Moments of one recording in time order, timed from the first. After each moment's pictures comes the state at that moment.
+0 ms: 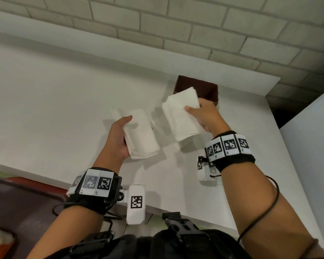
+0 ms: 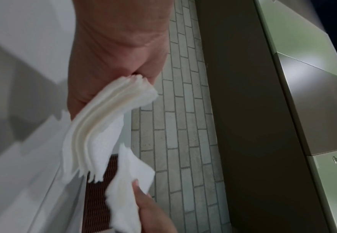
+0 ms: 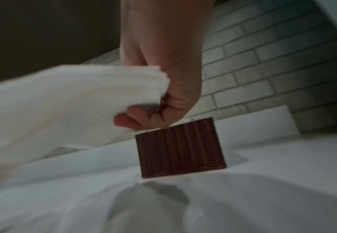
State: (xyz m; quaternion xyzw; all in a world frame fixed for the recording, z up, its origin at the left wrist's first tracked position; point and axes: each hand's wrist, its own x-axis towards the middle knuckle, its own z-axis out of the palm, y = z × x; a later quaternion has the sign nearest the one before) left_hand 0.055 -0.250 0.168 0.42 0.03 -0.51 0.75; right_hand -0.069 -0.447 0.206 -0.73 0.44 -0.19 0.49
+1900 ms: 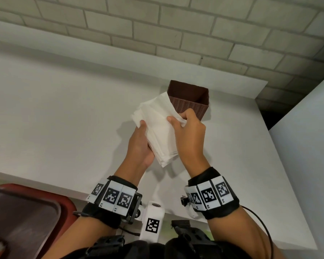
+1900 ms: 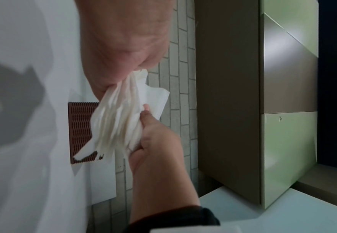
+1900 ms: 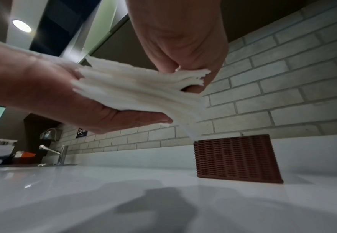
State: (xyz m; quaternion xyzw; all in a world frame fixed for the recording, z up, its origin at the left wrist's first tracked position) left_hand -0.012 -0.279 0.185 0.40 -0.03 -0.45 0.80; right_hand -0.091 -0.351 0.208 -0.78 0.39 -0.40 0.29
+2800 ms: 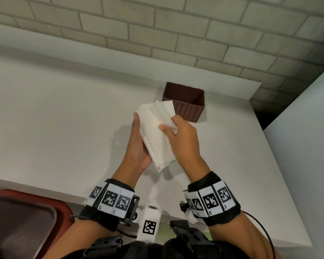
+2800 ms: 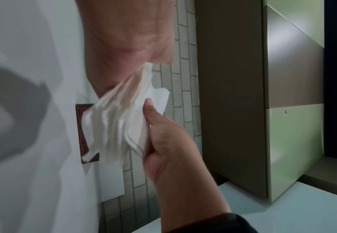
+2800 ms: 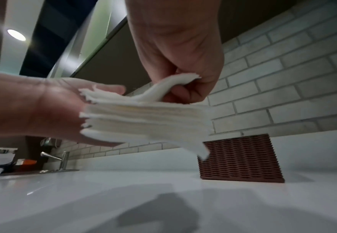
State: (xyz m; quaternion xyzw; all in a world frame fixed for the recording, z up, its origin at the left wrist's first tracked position) left_hand -0.007 -0.280 0.177 0.36 -0.10 -0.49 0.79; right_hand -0.096 -0.349 0.208 -0.84 0.38 -0.28 0.28
